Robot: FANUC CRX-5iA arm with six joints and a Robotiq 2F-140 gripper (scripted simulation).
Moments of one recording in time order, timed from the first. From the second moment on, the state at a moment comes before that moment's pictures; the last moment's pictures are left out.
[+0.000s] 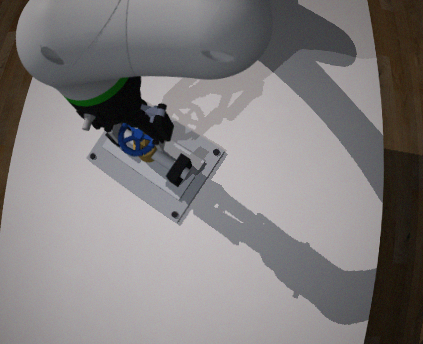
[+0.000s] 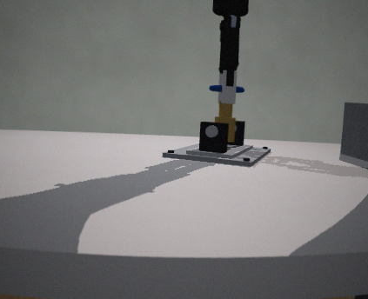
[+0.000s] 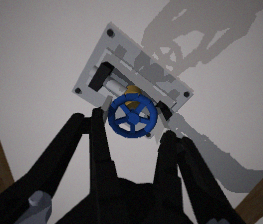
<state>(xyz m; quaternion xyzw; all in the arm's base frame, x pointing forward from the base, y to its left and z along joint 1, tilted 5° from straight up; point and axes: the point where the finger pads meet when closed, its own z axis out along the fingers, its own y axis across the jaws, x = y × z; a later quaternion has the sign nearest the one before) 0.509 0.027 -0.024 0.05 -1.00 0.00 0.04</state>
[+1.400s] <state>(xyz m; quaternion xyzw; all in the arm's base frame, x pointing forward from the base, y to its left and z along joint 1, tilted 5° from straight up) 0.509 0.027 -0.024 -0.26 -0.96 0.01 0.04</state>
